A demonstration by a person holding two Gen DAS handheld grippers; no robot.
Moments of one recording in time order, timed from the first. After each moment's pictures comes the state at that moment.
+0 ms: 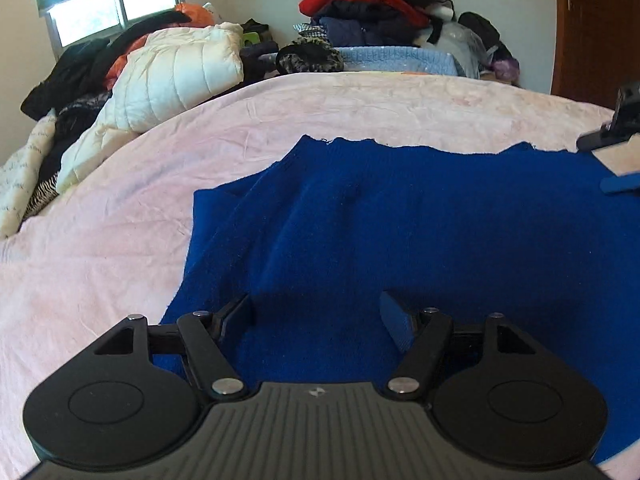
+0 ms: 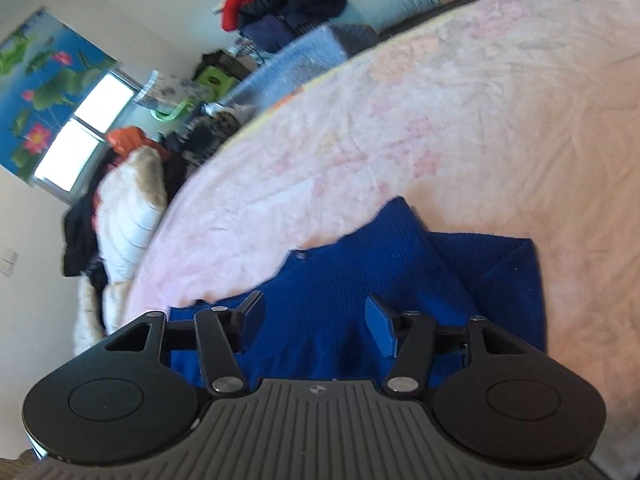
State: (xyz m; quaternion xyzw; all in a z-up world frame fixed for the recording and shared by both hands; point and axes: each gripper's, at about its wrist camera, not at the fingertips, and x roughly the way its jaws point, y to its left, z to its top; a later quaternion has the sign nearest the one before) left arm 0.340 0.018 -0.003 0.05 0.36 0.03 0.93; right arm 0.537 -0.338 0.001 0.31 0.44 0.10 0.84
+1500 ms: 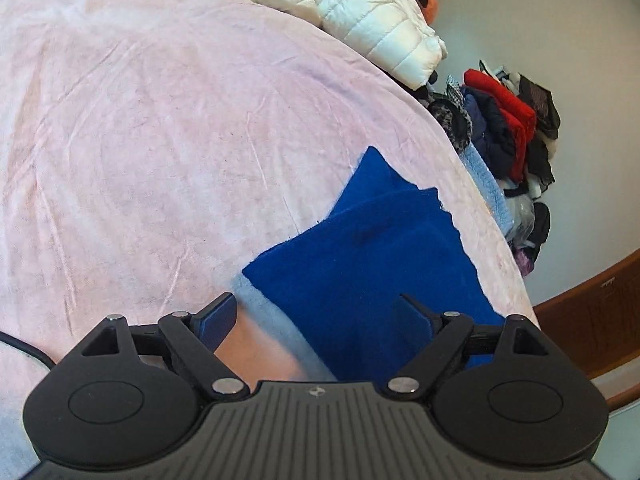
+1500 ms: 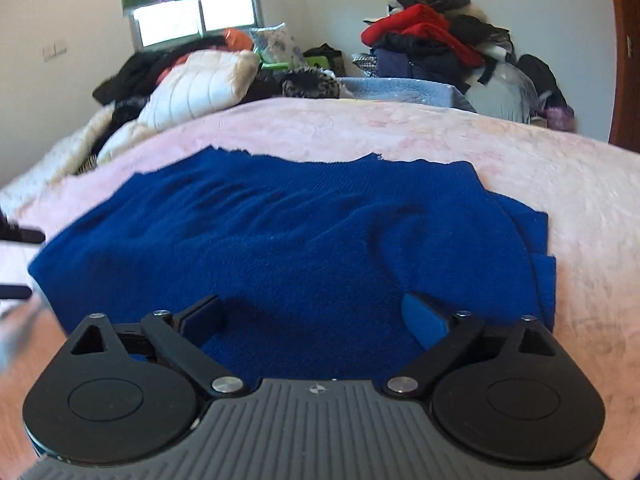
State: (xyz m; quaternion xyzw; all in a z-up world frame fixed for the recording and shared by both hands) left arm 0.249 0.144 -0.004 -0.41 0.34 0.11 0.84; right arm 0.380 -0.269 -0.010 0.00 0.32 0.20 0.93
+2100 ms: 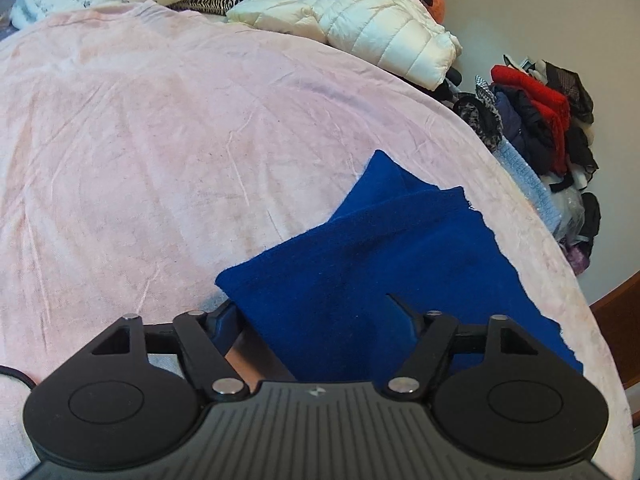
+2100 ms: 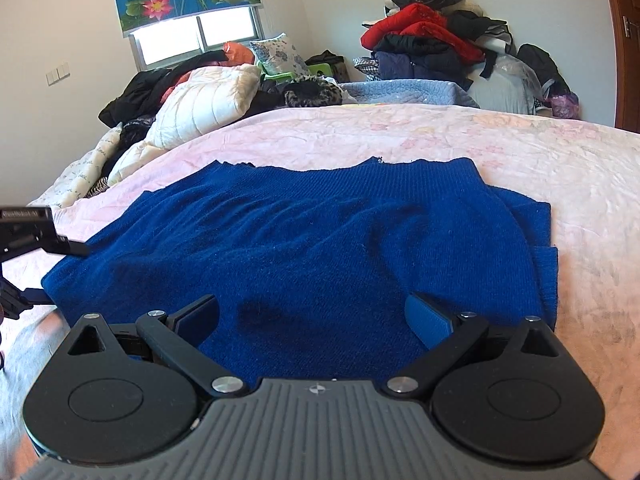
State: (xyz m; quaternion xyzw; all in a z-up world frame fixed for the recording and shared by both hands) left arm 0.280 0.103 0.001 -0.32 0.35 0.19 0.86; right arm 0.377 -0.285 -0.009 0.05 0.31 0.22 0.93
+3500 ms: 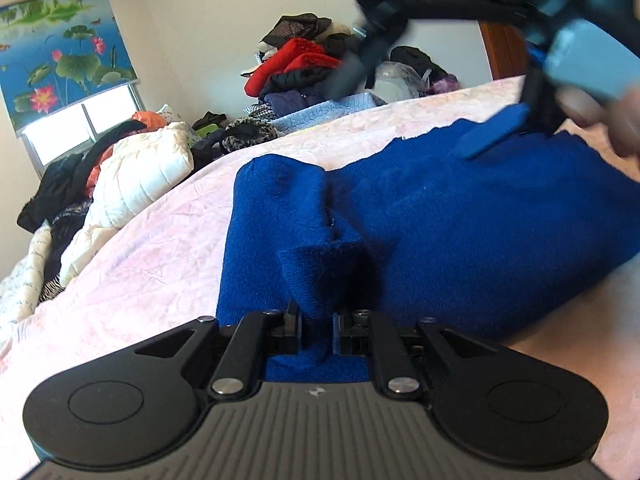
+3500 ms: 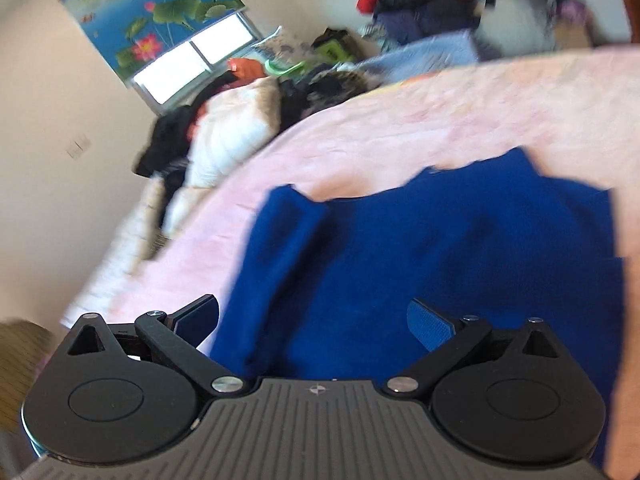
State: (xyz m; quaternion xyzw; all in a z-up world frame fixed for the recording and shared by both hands) left arm 0.231 -0.071 -0.017 0.18 0.25 -0.02 0.95; right arm 0.442 -0.275 0.040 0.27 0.41 0.30 0.82
